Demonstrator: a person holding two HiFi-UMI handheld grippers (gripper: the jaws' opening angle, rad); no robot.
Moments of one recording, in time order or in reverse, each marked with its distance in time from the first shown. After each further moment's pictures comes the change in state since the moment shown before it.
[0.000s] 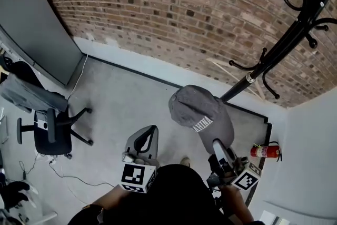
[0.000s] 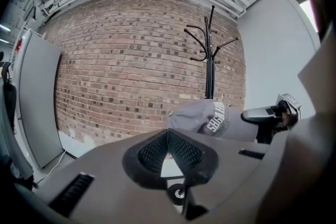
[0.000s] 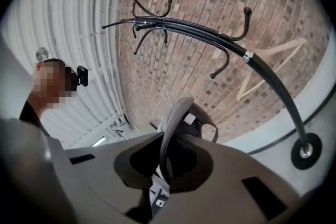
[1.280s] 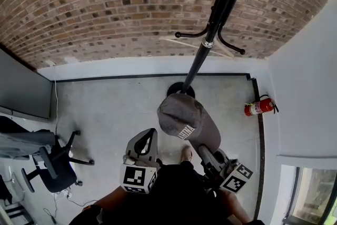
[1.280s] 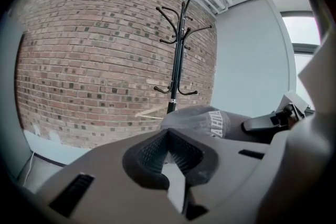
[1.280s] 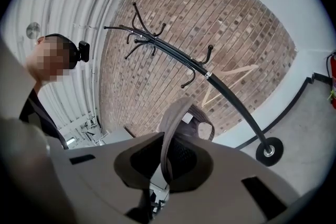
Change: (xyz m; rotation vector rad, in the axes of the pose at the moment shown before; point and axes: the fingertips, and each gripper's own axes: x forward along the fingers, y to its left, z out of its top) left arm 0.026 -0.089 -0.056 0.063 0.144 -0.339; right arm -0.096 -0.017 -0.056 -0.044 -0.117 -0.313
